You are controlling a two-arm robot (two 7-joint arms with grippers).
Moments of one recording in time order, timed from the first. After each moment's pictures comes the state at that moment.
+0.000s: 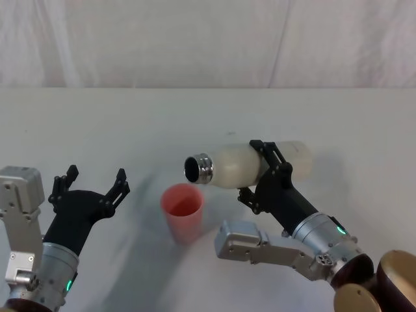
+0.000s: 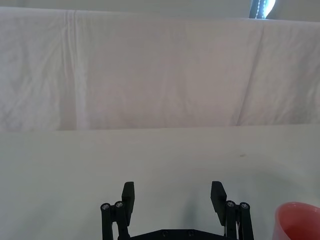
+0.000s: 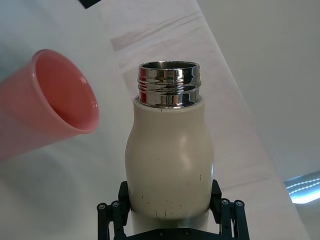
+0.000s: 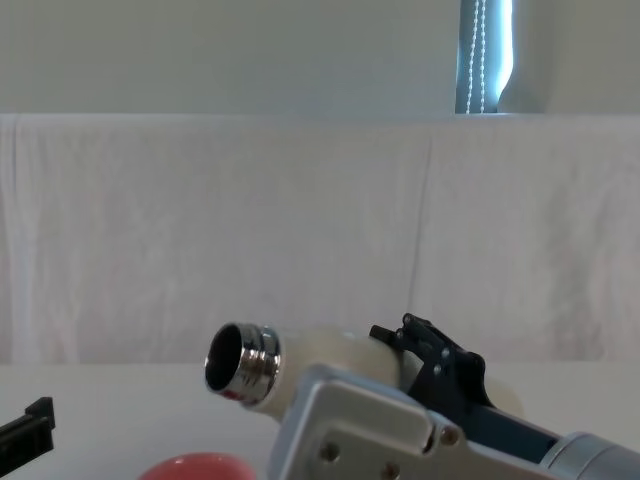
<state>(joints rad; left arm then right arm) 0.27 0.24 0.04 -1.85 -0.25 -0.02 -0.02 0.13 0.27 -0.58 -1.63 -0.86 0.00 0.01</state>
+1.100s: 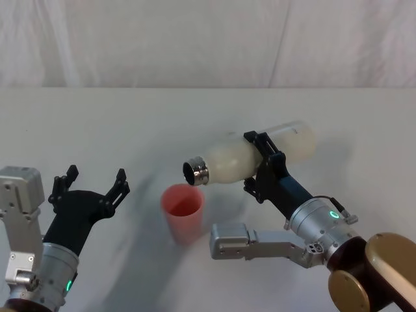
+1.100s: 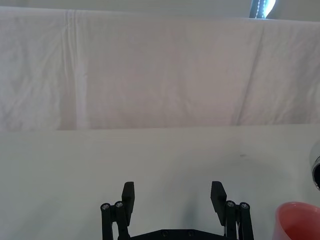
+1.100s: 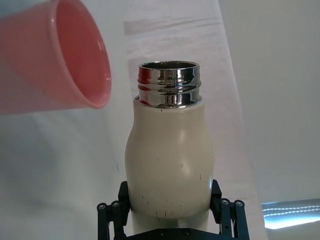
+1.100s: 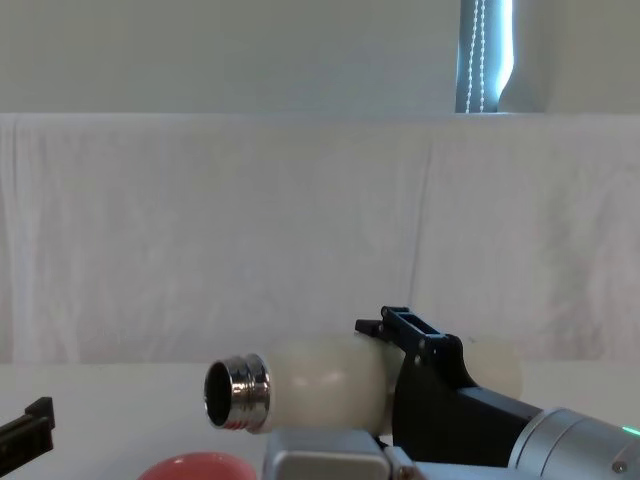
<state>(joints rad) 0.27 0.24 0.04 -1.85 -0.25 -0.02 -0.02 0.24 0.31 -0.67 -1.57 -1.01 0.05 0.01</state>
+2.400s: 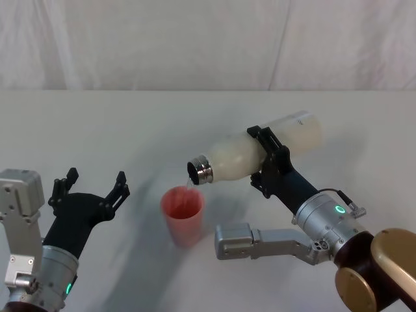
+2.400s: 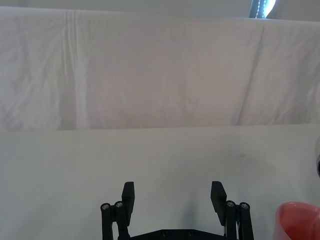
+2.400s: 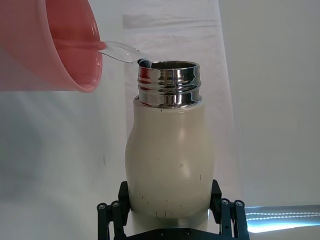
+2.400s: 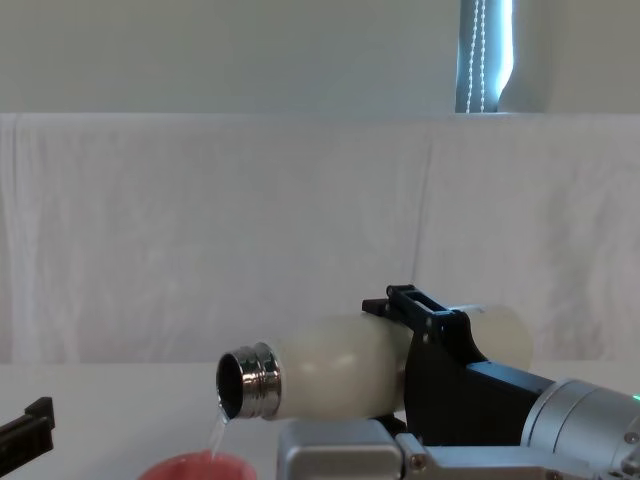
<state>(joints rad) 0.27 0.24 0.04 -1.85 -0.25 -0.02 -0.02 0.27 0.35 -0.68 -1.60 -1.05 0.07 0.03</state>
